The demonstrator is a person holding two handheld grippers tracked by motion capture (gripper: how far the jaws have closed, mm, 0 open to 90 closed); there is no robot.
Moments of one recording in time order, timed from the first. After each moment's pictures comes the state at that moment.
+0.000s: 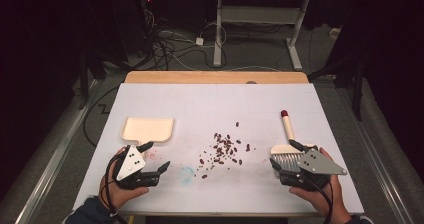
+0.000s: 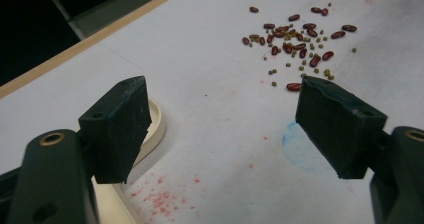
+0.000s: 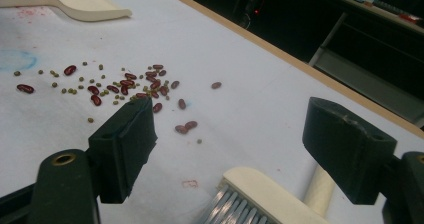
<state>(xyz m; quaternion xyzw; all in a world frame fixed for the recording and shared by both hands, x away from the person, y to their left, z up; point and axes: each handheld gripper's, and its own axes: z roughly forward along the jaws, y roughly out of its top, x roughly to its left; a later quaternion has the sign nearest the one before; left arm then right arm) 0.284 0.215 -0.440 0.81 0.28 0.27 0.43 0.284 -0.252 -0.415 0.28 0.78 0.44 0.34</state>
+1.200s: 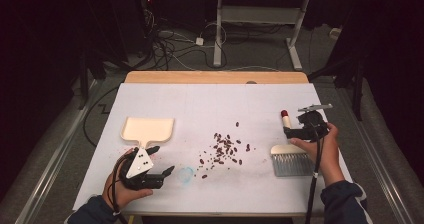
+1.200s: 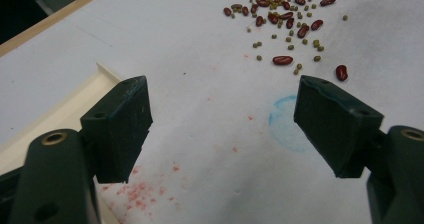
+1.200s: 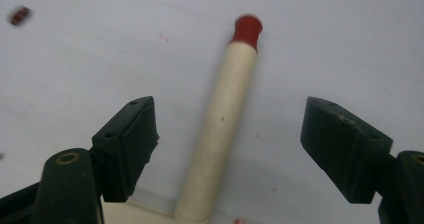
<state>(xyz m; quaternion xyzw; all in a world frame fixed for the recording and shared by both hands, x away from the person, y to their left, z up) 0.290 0.208 -0.451 0.84 0.26 0.24 0.41 0.429 -0.285 -0.427 0.55 0.77 0.23 0.23</state>
